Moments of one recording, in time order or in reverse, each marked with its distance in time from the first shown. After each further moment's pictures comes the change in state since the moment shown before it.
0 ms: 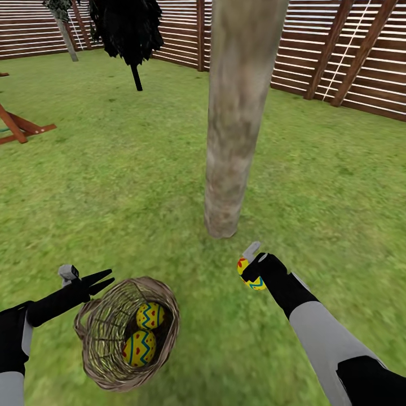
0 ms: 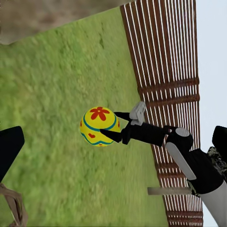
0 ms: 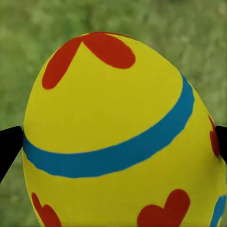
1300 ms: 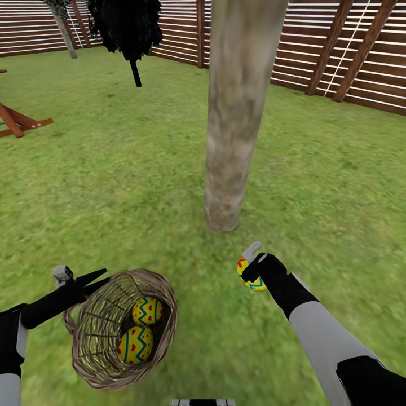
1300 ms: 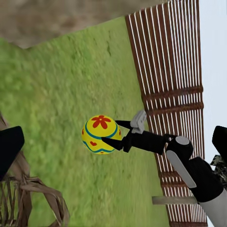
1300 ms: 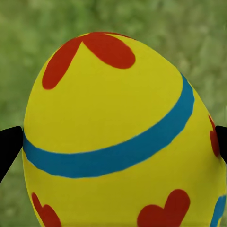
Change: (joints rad) left arm 0.002 0.003 0.046 0.000 0.000 0.000 0.000; right arm 0.000 0.001 0.000 0.003 0.000 0.000 0.000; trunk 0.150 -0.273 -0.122
